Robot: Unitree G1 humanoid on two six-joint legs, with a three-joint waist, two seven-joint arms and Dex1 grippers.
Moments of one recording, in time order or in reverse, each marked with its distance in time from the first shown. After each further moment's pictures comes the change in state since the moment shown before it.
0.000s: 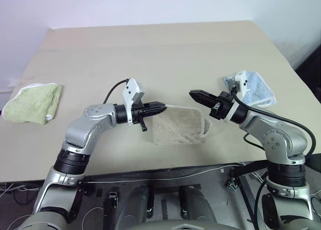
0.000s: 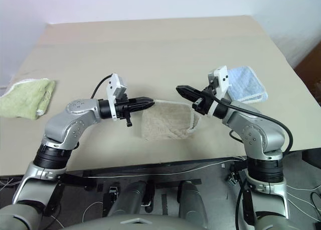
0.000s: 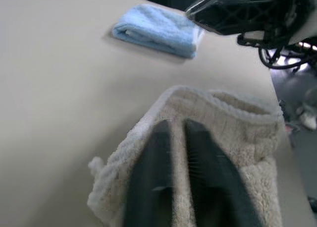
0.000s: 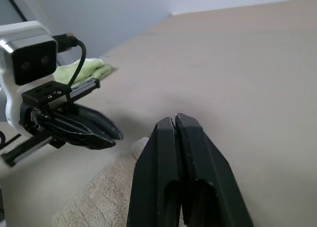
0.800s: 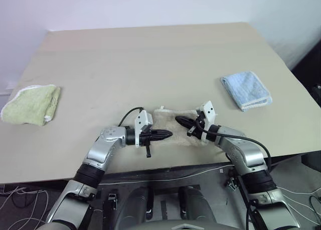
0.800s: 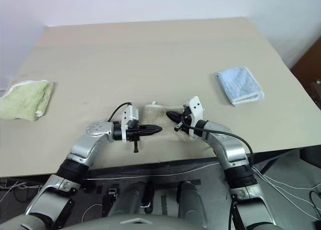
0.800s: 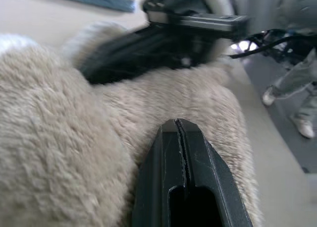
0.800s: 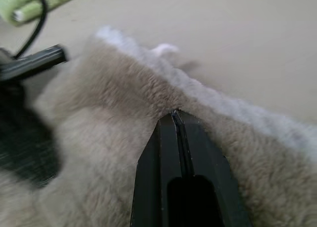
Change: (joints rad) left arm 0.160 -0.070 -0.106 0.274 0.146 -0.328 -0.236; right arm 0.058 0.114 0.279 0.384 -0.362 -0.461 0.020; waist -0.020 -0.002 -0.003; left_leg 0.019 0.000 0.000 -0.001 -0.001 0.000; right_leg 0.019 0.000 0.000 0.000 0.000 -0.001
